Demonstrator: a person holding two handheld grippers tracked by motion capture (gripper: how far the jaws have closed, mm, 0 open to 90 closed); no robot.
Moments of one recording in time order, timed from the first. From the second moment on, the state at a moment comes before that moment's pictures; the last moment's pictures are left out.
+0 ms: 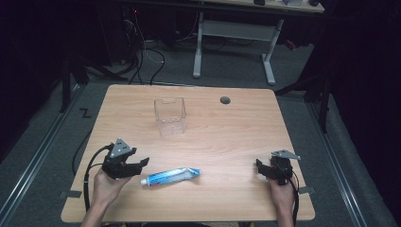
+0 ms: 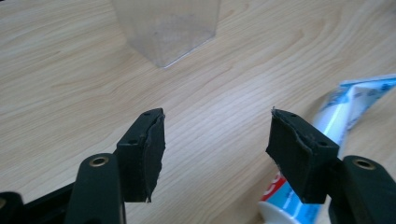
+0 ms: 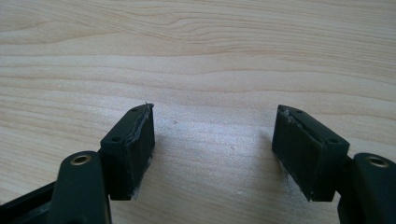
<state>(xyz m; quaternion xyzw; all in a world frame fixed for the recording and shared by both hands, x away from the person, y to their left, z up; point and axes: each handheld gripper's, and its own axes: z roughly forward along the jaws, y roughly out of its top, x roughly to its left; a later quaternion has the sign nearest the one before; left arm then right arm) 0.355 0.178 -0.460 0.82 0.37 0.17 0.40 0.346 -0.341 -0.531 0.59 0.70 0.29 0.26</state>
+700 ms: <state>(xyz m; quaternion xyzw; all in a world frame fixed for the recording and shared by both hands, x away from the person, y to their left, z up) 0.362 0.121 -0.456 0.88 0.29 0.12 0.36 0.346 -0.341 -0.531 0.59 0.70 0.29 0.26</state>
